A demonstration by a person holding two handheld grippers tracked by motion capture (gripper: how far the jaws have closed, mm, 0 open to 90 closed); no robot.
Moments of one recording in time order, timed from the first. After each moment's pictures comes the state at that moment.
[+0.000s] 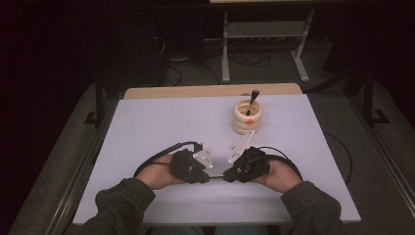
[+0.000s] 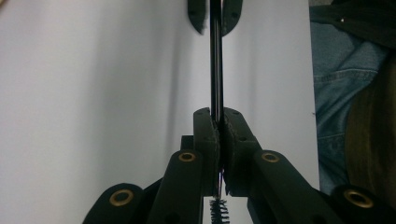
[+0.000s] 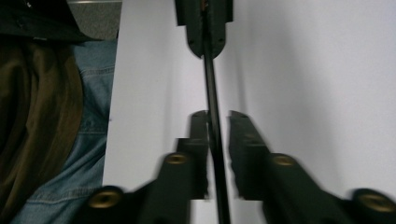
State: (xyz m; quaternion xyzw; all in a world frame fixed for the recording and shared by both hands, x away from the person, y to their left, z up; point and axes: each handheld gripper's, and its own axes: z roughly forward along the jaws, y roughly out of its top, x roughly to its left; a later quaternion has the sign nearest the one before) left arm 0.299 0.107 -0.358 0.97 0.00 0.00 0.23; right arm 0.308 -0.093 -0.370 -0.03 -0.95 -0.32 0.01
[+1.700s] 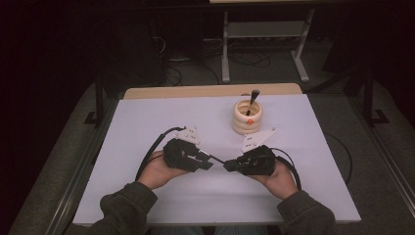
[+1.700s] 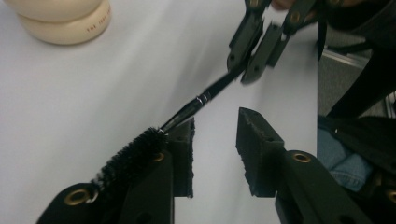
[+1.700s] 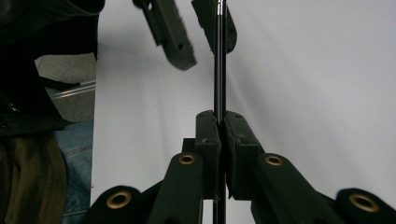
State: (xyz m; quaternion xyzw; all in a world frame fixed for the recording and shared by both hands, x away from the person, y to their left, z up) left arm 0.319 0.132 -0.348 0.90 0.16 -0.01 0.40; right arm 0.306 -0.118 -0.378 -0.16 -0.88 -0.45 0.00
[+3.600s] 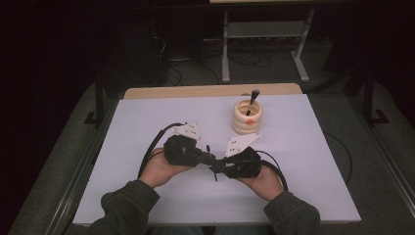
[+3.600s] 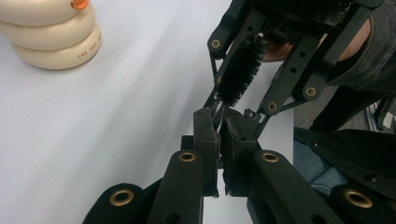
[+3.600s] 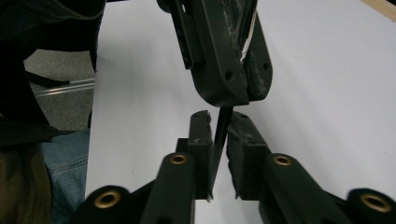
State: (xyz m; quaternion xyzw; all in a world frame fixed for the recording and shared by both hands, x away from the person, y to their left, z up) left arm 0.317 0.126 -0.331 0.90 0.15 -0.03 0.41; right arm 0.298 -0.083 -0.371 -0.13 -0.88 -0.45 -0.04
